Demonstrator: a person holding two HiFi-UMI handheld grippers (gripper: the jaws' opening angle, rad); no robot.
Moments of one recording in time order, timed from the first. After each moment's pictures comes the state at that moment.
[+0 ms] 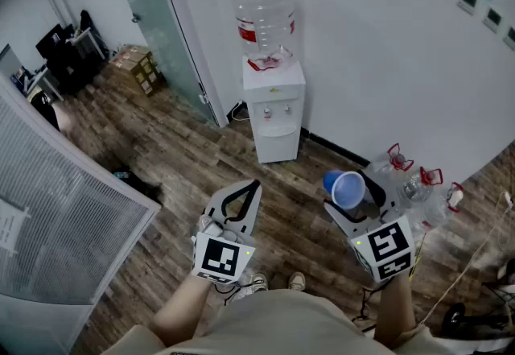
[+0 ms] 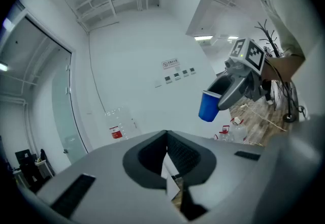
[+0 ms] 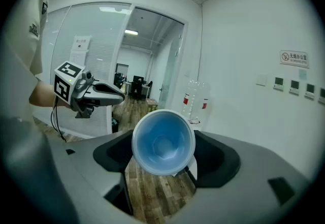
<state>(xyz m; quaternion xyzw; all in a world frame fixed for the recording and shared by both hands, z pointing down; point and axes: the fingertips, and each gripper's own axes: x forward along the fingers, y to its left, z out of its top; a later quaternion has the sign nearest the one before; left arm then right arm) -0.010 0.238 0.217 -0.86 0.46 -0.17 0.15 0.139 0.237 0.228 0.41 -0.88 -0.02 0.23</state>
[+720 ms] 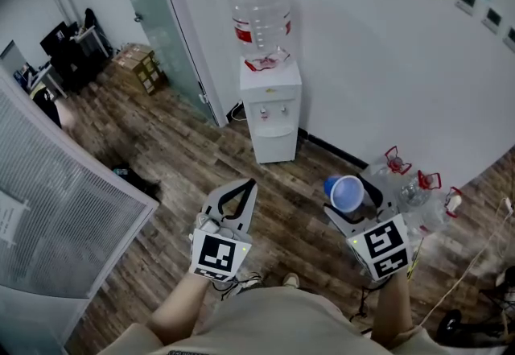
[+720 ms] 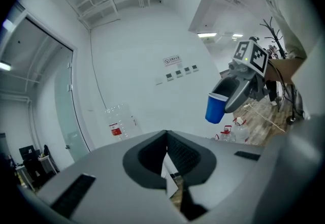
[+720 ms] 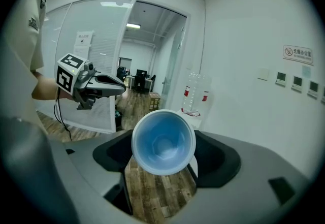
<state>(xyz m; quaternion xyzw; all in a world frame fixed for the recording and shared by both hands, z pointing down) 0.016 0.234 0.224 -0.85 0.48 -0.17 0.13 0.178 0.236 0.251 0.39 -0.88 -0.01 0.27</state>
